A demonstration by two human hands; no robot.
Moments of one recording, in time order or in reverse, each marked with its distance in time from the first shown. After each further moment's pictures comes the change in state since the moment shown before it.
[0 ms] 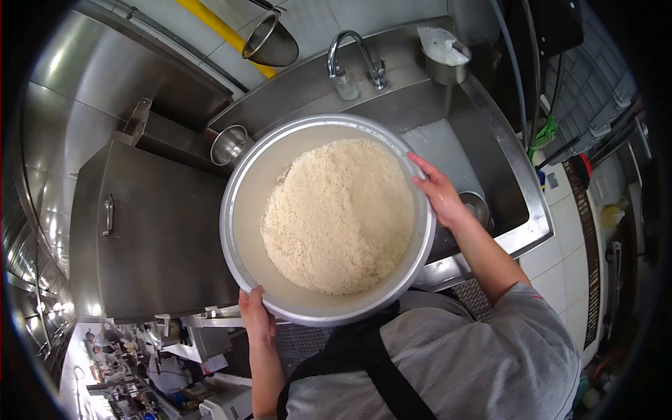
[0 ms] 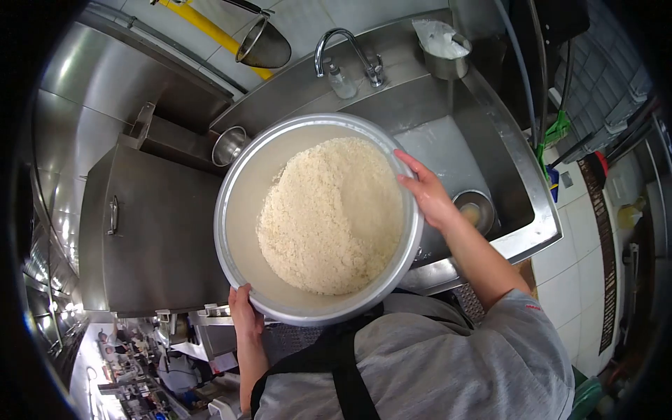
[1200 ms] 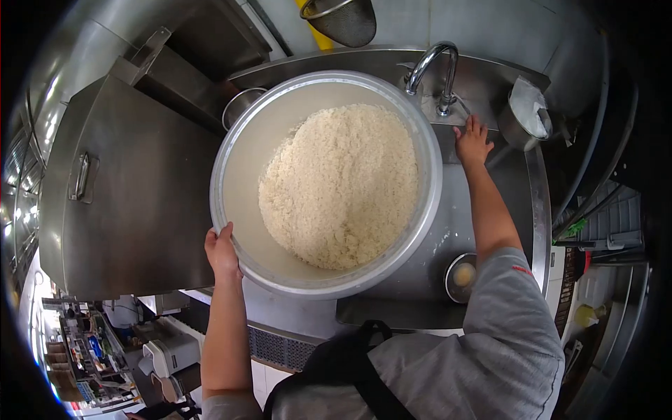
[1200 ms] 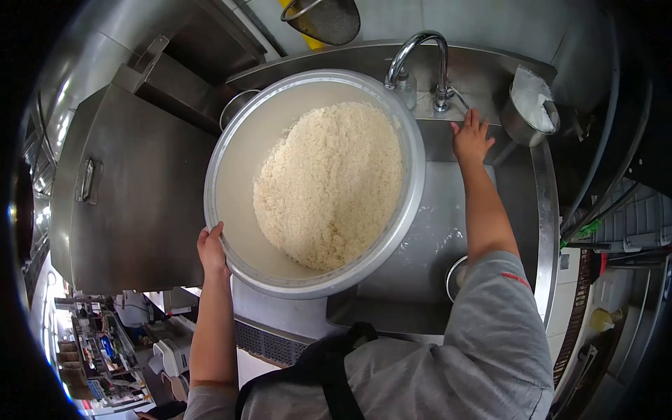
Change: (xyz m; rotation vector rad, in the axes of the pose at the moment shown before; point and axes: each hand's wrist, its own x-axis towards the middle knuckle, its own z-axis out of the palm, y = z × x) left_hand 0.146 0.014 0.035 -0.079 0.381 0.078; right_hand 0.307 0.028 -0.093 -2.012 0.552 -0.199
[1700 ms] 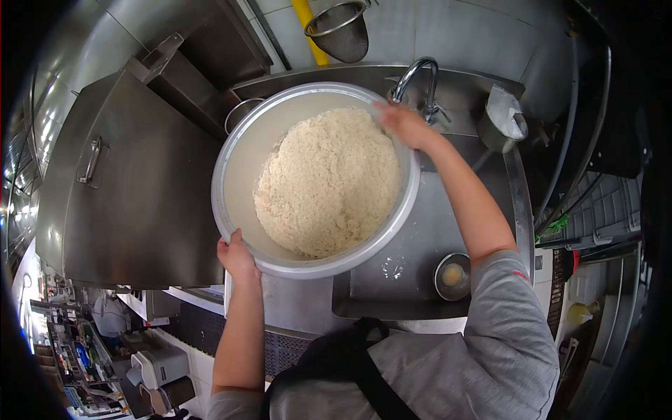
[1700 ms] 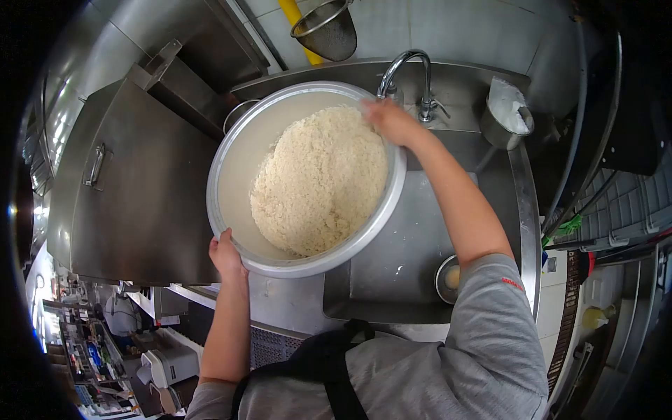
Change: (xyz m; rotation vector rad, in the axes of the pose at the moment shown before) left_hand -0.037 -0.016 0.019 -0.255 0.088 0.053; right_hand 0.004 -0.098 -0.136 0.795 -0.327 -0.625
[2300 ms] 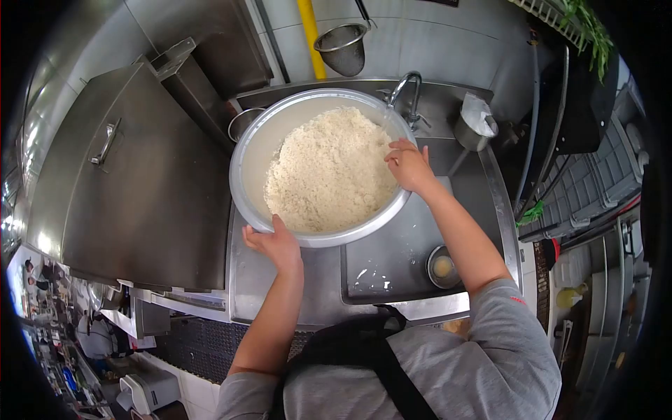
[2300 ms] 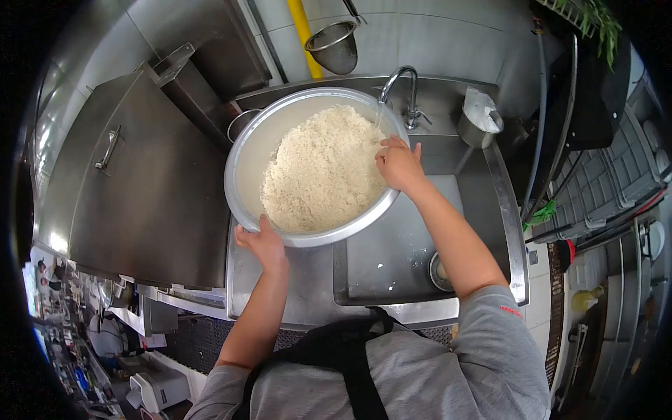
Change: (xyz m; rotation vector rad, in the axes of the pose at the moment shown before) left_hand -0.042 -0.009 0.020 0.571 0.202 0.379; right_hand -0.112 -0.112 0.000 -0.413 -0.053 0.173
